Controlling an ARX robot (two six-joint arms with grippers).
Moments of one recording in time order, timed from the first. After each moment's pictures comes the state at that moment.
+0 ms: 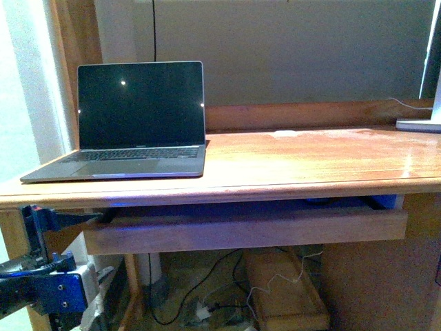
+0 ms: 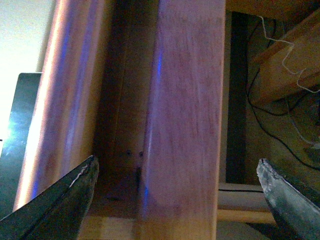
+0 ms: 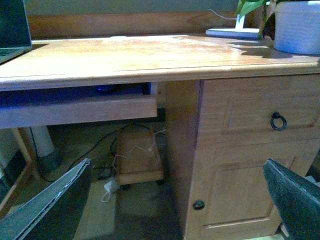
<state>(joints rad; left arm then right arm) 0.06 2.38 1.06 1.30 0.75 1.48 0.00 0.00 0.02 0.00 0.00 0.00</state>
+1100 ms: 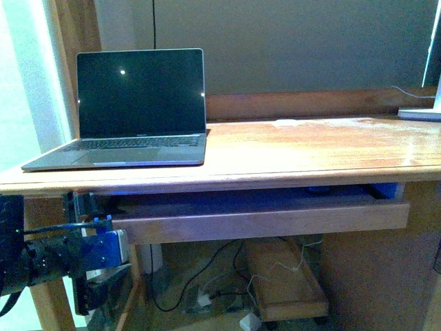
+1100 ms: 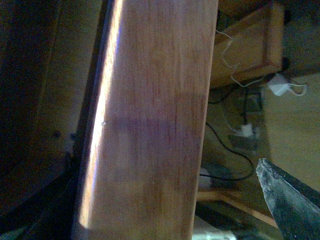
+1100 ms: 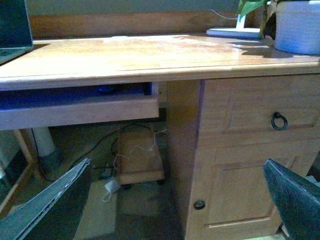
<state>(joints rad) 0.01 2.32 1.19 0.70 0.62 1.43 0.00 0.00 0.02 0.00 0.00 0.00</state>
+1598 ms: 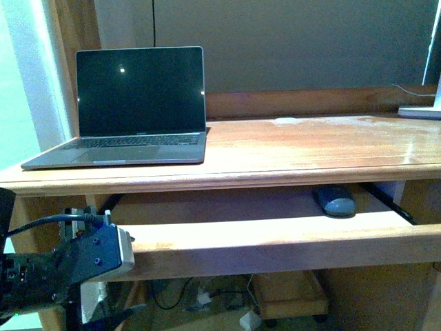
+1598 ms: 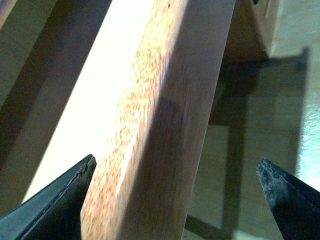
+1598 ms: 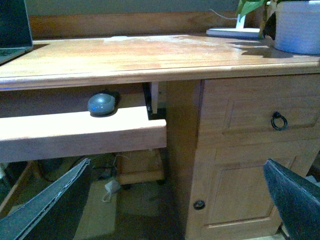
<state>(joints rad) -0.10 1.99 0.84 0.50 0.70 1.14 0.00 0.00 0.02 0.00 0.00 0.00</state>
